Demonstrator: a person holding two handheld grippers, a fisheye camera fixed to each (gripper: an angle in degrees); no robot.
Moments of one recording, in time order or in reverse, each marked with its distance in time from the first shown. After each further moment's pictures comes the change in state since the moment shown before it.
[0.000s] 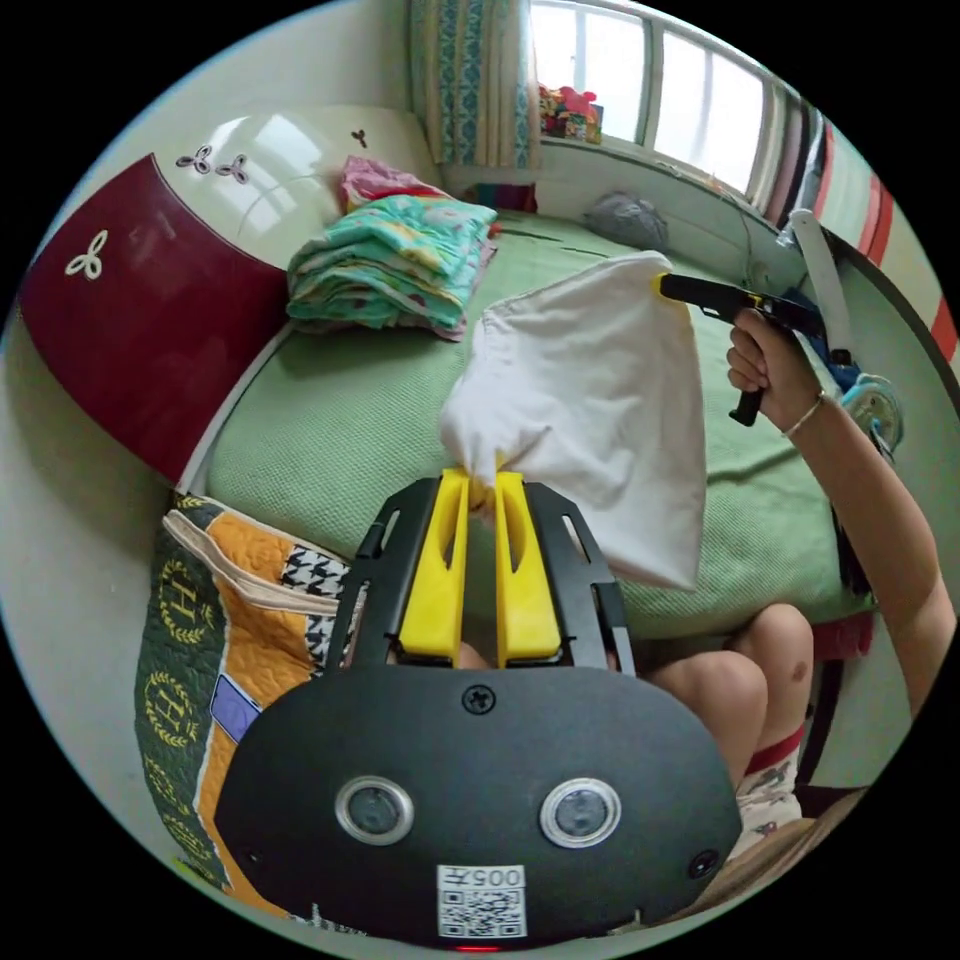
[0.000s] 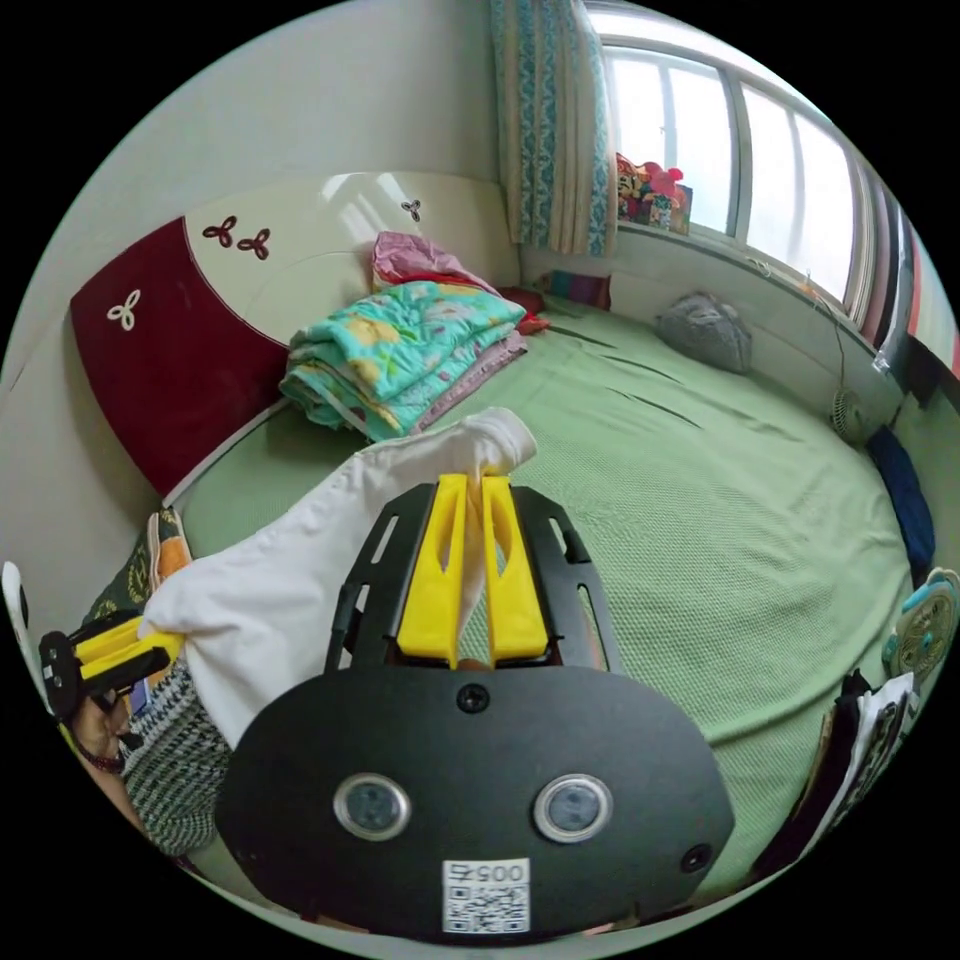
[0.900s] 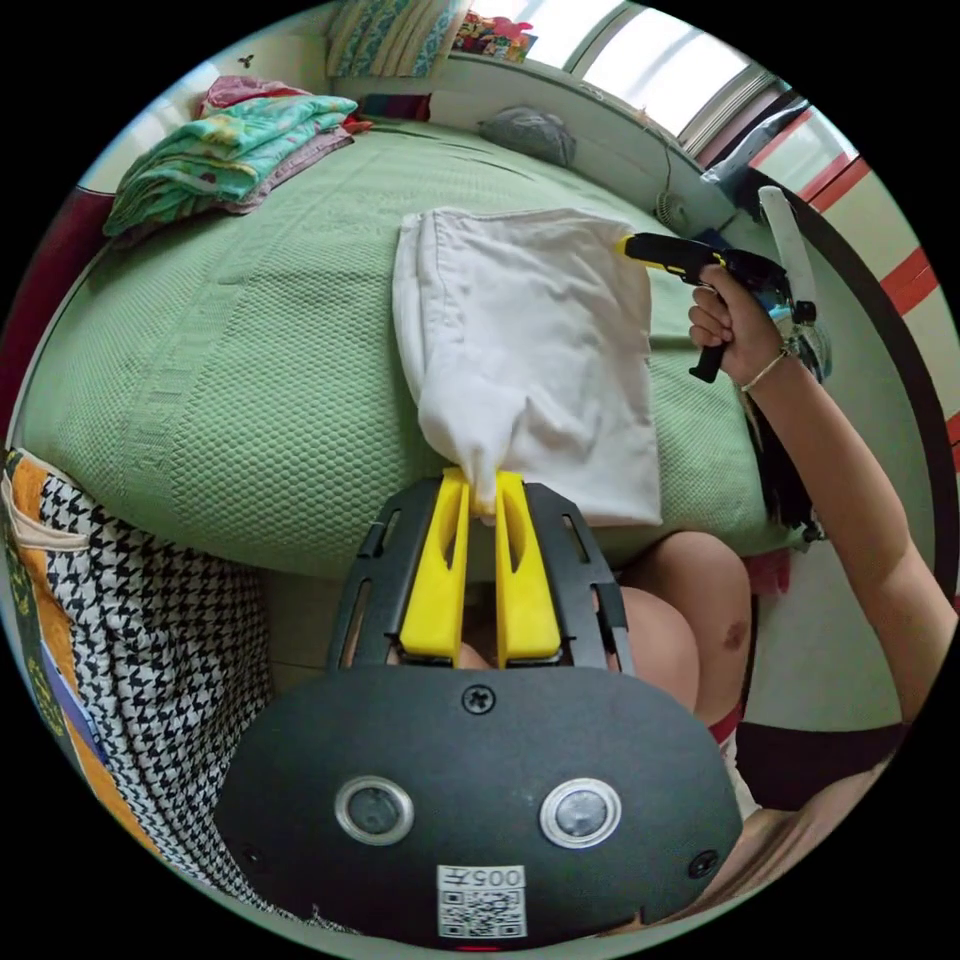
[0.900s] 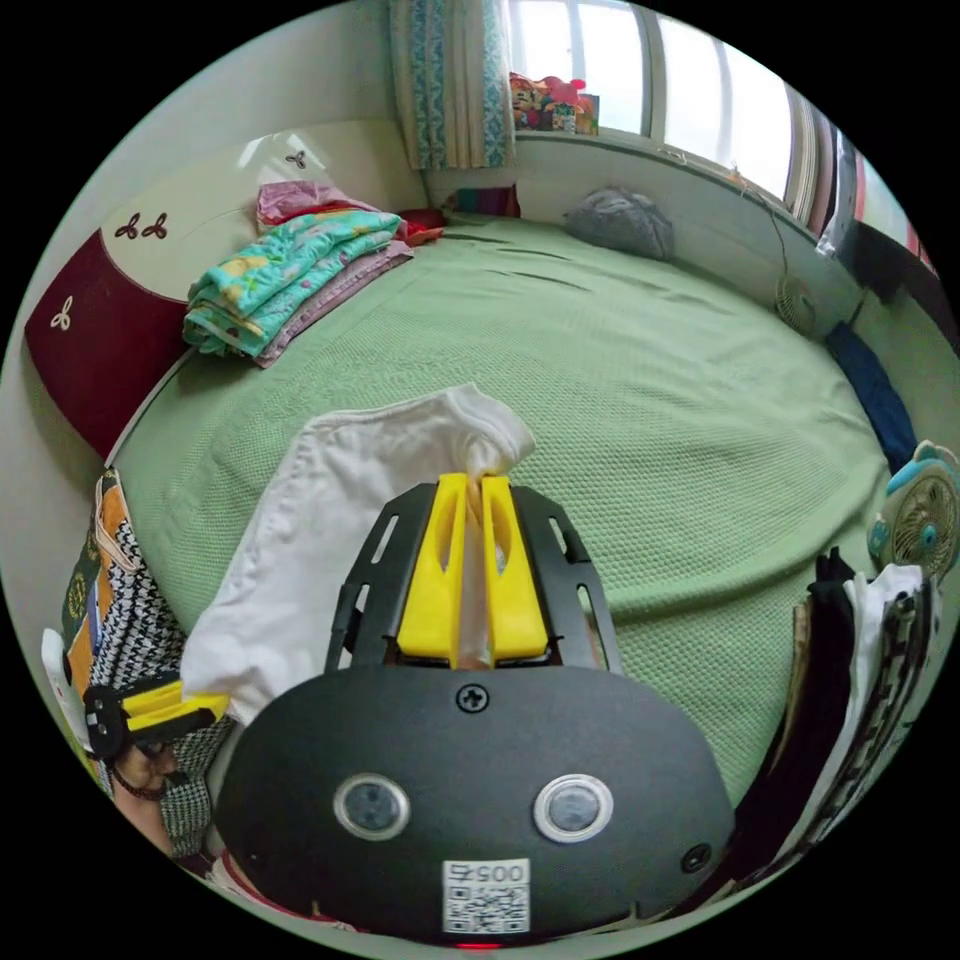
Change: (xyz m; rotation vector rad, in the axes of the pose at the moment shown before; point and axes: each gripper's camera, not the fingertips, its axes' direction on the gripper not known) left arm 0.098 0.087 0.066 -0.134 0.352 0.113; right arm 0.182 0.101 -0.025 -0.170 0.082 0.116
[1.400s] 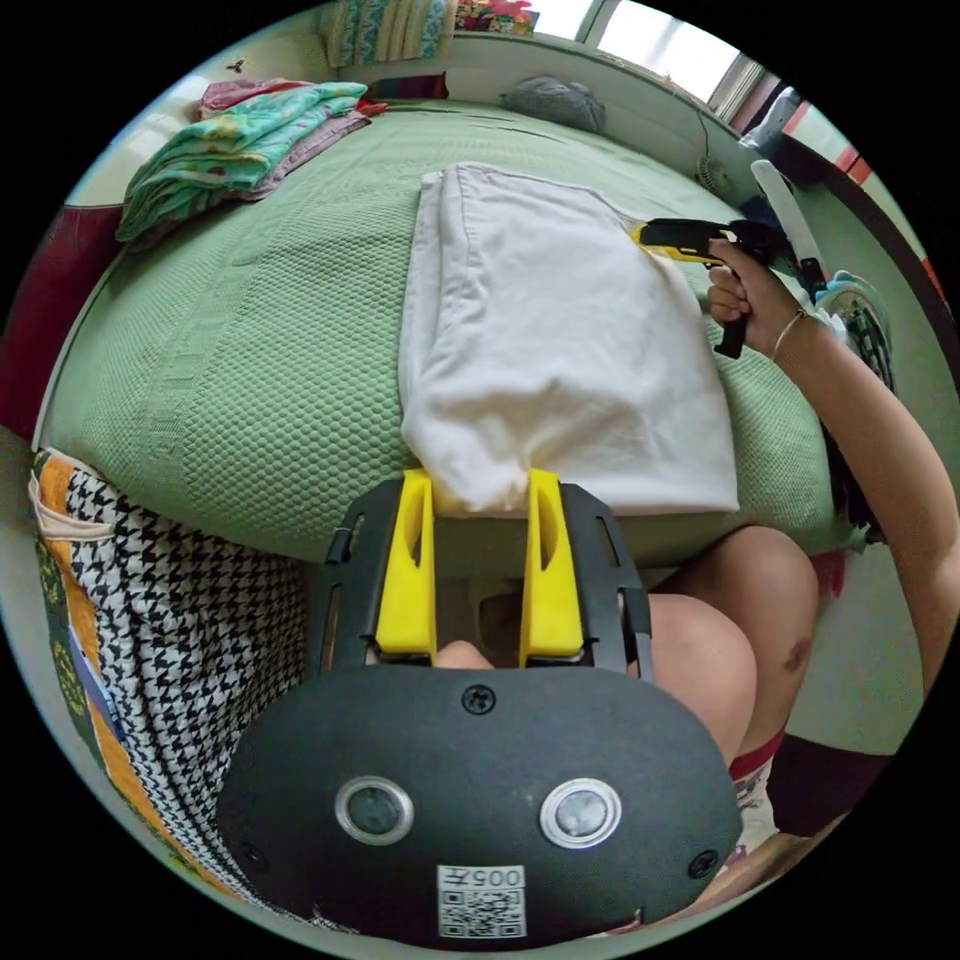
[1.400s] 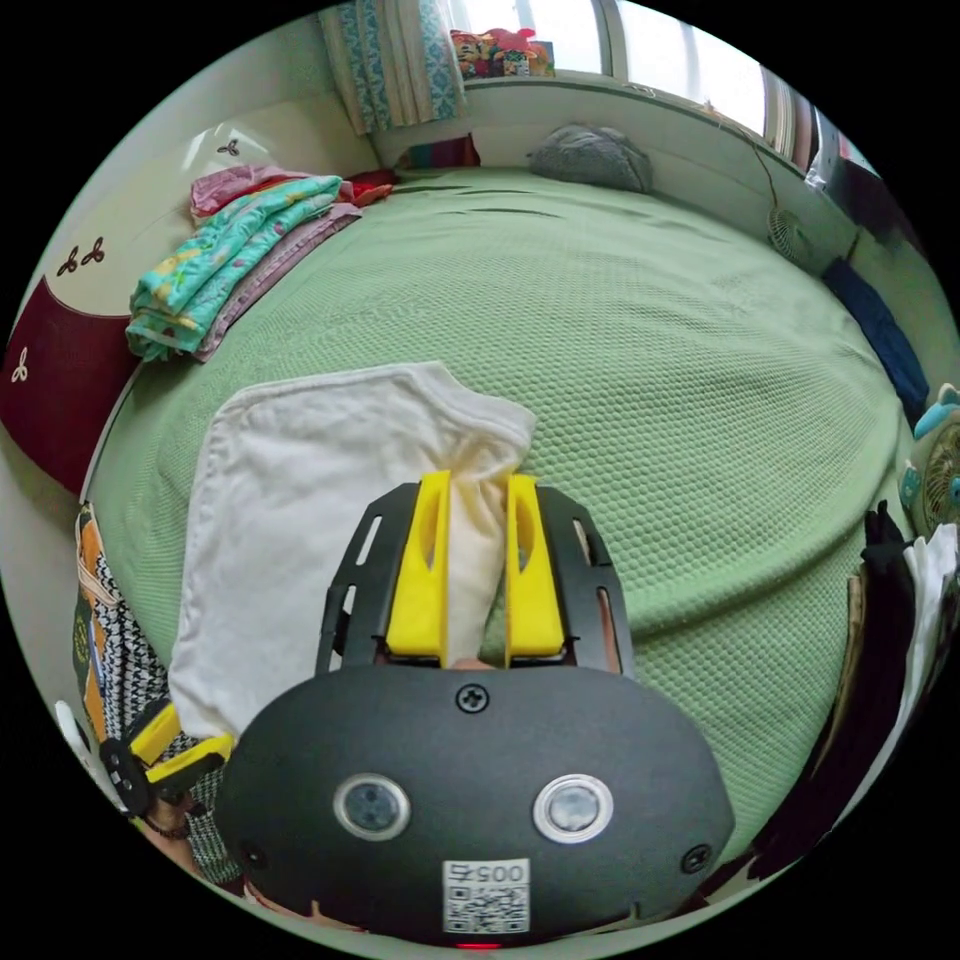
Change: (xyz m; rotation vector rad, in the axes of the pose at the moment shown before) left arm 0.003 -0.002 0.057 -0.086 -0.187 -0.005; right arm 0.050 -0.011 0.069 -0.112 -0.012 0.122
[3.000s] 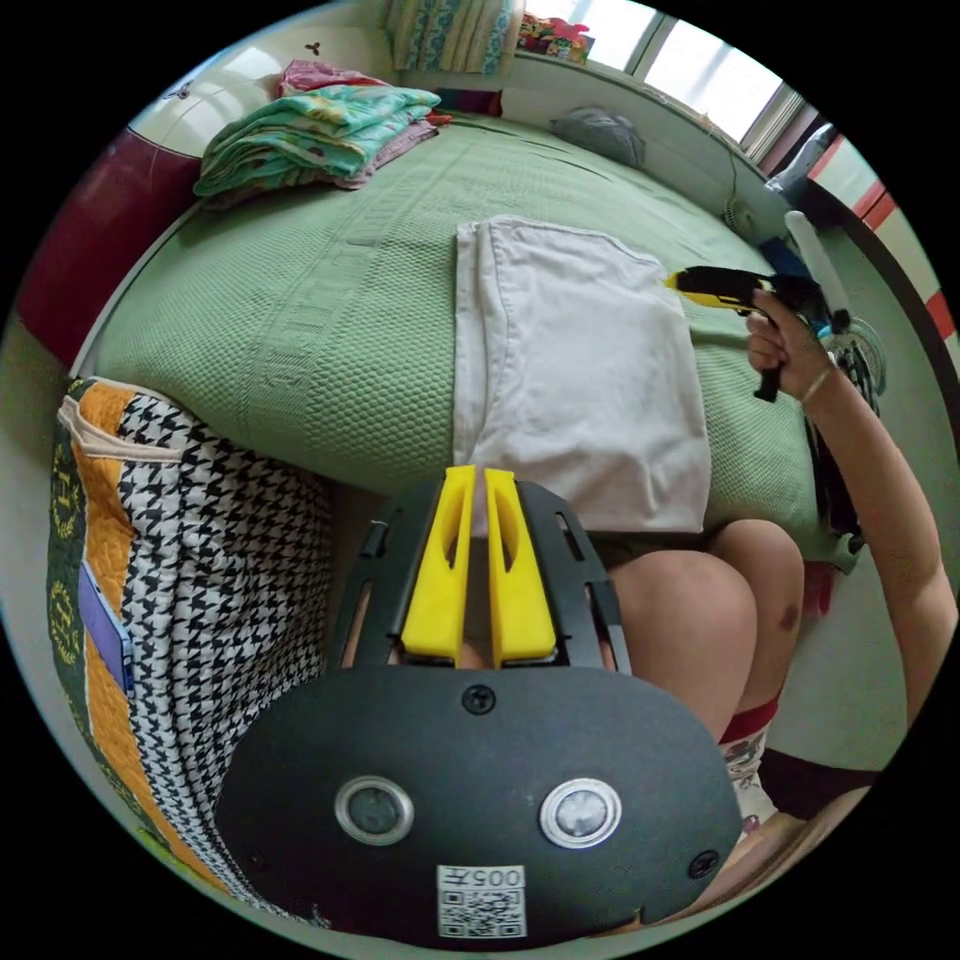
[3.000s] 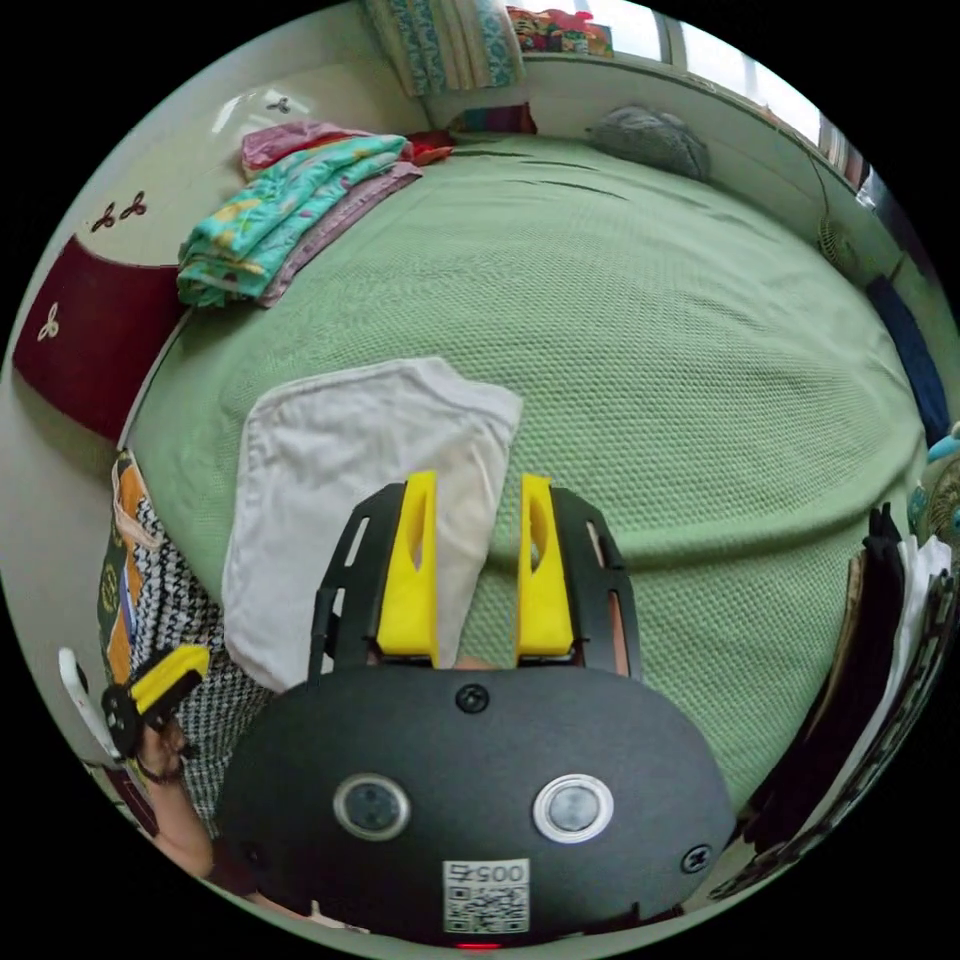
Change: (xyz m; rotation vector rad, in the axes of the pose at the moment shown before) left arm -0.001 0.040 0.004 0.048 0.033 -0.092; right arm -0.037 -0.015 -0.035 -0.154 -0.061 -0.055
